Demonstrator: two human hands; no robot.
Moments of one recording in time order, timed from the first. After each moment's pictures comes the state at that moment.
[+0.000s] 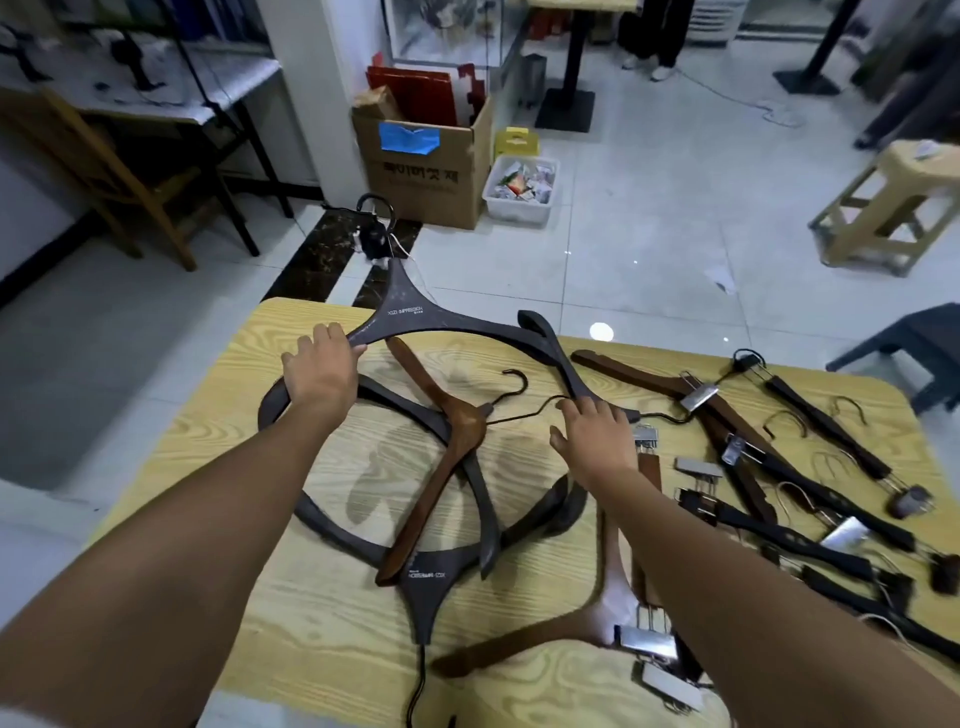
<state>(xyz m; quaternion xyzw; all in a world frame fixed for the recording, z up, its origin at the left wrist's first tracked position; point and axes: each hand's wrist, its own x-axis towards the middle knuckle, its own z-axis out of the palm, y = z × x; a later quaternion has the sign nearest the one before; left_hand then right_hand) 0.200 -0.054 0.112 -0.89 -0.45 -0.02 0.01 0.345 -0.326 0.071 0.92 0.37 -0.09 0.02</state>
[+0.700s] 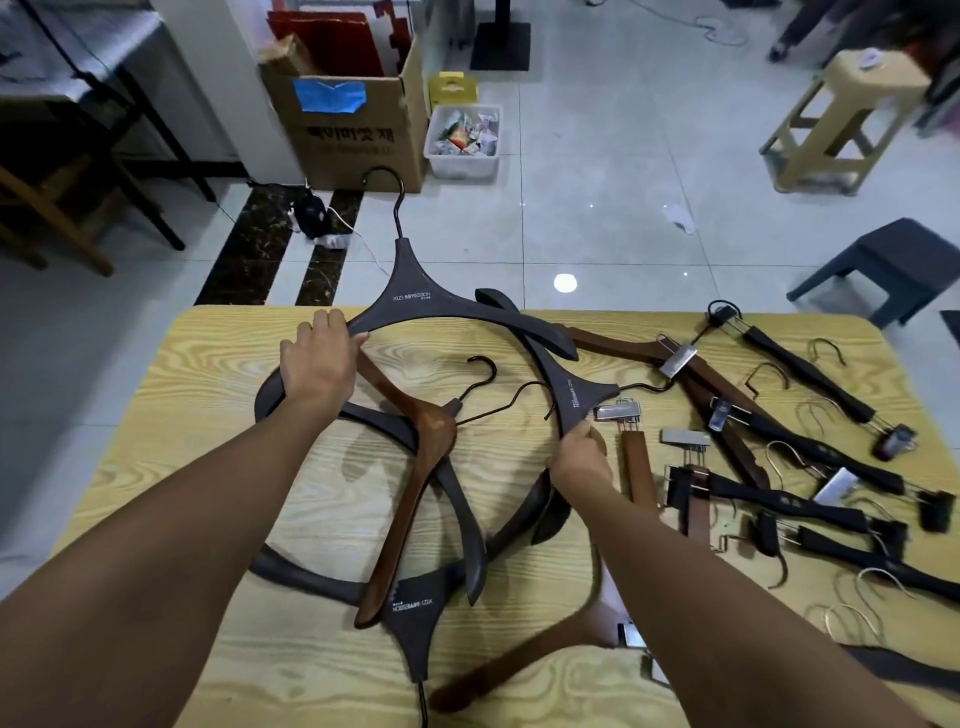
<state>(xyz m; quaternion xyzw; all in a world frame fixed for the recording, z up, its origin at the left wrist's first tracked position) 0.273 -0.047 0.082 -0.94 -0.35 -0.01 0.00 0.351 -0.319 0.014 0.95 0.05 -0.29 -0.11</state>
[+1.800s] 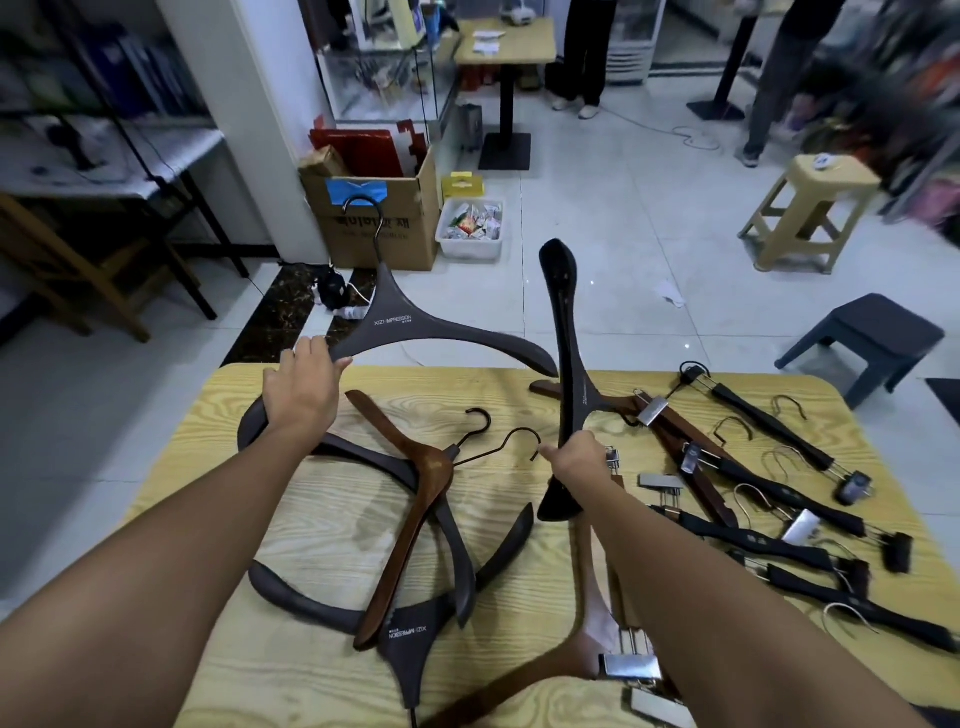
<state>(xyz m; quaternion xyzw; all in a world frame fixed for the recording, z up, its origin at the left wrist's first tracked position) 0.241 -0.061 0.155 -0.92 -0.38 -0.09 0.03 0.368 -0.324 0.083 0.90 -0.04 -0.28 -0.32</state>
